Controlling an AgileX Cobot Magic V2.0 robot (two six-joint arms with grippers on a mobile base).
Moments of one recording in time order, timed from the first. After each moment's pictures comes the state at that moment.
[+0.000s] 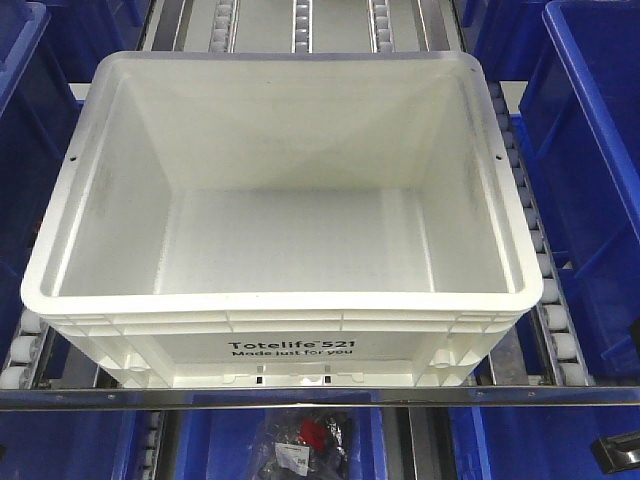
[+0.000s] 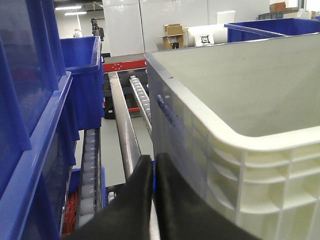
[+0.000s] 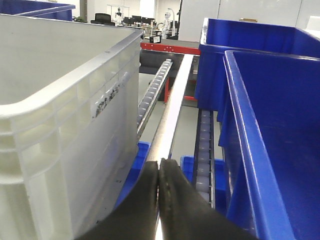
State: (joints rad) left arm -0.16 -0.01 0.03 0.00 0.02 0.08; right arm 0.16 -0.01 0.03 0.14 0.08 -0.26
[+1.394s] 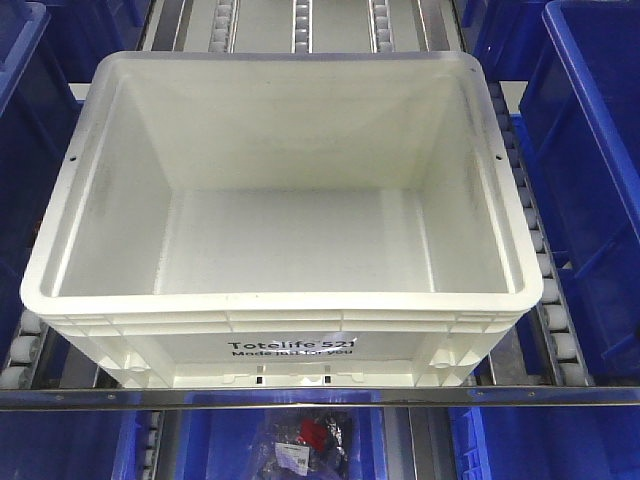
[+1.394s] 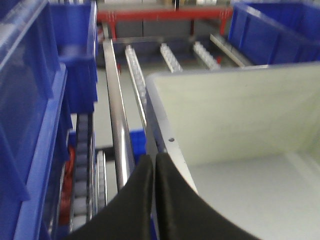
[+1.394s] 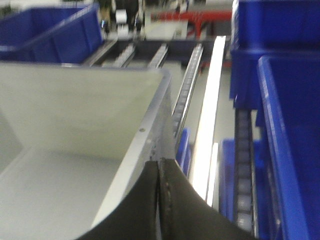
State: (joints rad) left arm -0.16 0.48 -0.56 0.00 0.38 -0.02; right arm 0.16 0.51 -0.55 0.32 0.40 -0.29
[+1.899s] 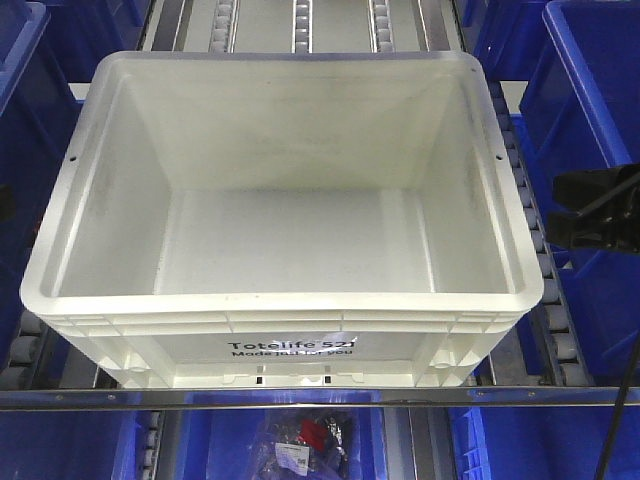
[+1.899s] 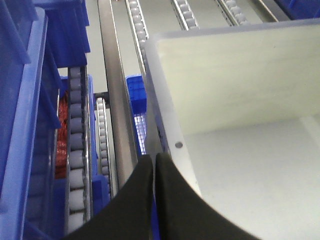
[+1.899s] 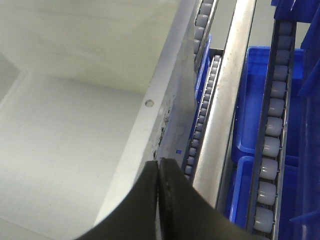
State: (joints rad) left arm -0.16 0.80 -0.76 0.00 0.45 -0.02; right arm 0.16 0.91 -0.78 0.32 0.58 -0.29
